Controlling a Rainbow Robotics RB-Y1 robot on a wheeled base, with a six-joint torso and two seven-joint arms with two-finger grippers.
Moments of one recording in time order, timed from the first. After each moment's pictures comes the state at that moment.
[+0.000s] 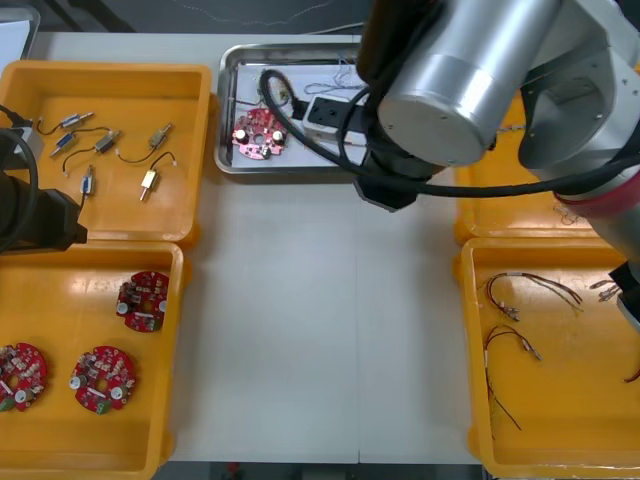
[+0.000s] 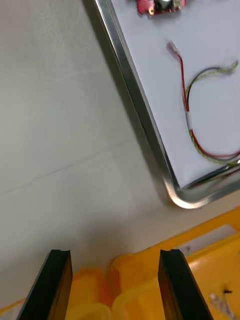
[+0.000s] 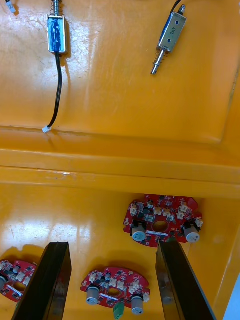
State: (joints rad) right arm -1.02 -0.54 0.59 -1.93 -0.68 1.87 1.67; left arm -0.27 0.95 0.05 -2.14 0.88 1.71 -0.96
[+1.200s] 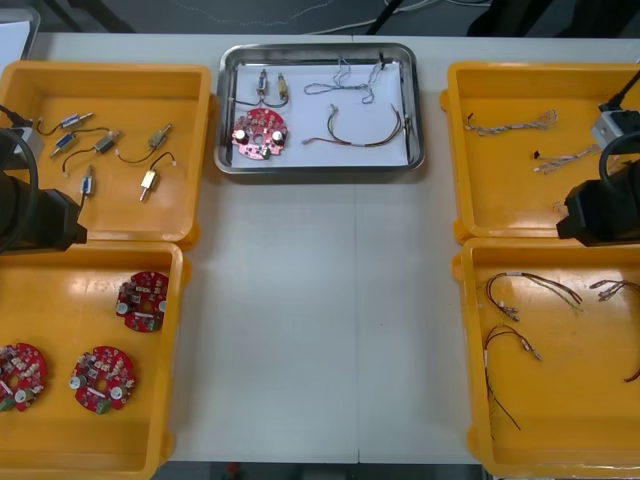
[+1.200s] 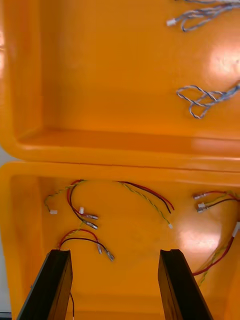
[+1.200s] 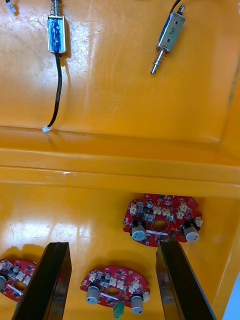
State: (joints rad) right arm -0.40 -0.86 -0.05 -2.17 -0.87 1.92 1.07; left arm -0.27 0.95 0.05 -2.14 0.88 1.71 -0.96
